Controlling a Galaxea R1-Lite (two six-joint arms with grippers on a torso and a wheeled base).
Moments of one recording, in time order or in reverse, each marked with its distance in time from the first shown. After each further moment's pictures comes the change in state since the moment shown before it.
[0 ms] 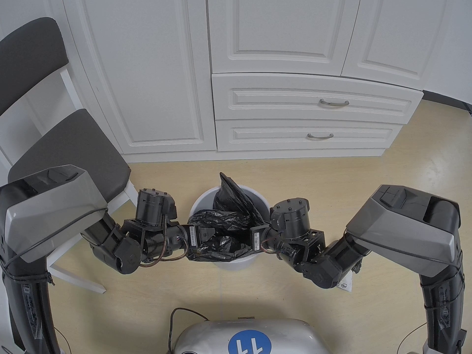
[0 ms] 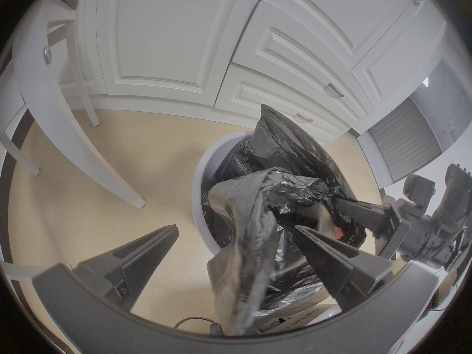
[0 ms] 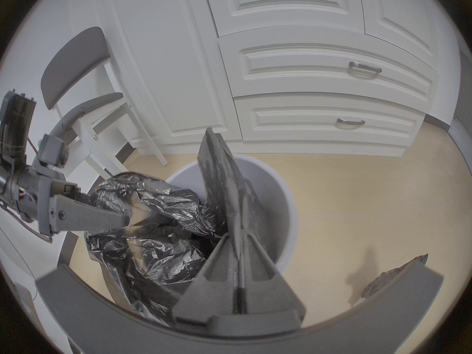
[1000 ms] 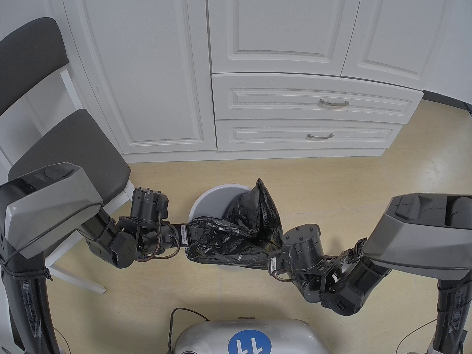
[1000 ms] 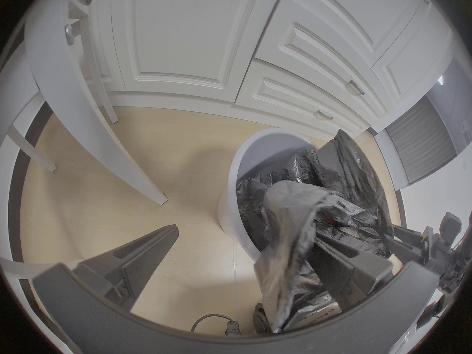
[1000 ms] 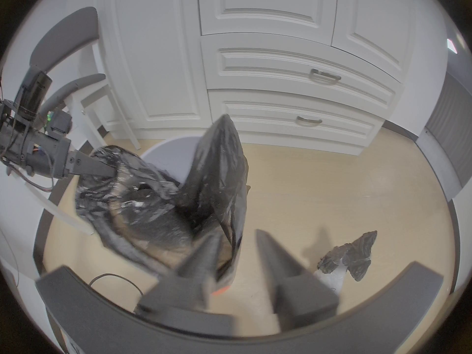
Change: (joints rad) left arm 0.043 0.005 -0.023 0.075 0.055 0.012; right arm 0.077 -0.120 0.311 -0.077 -0.238 0.021
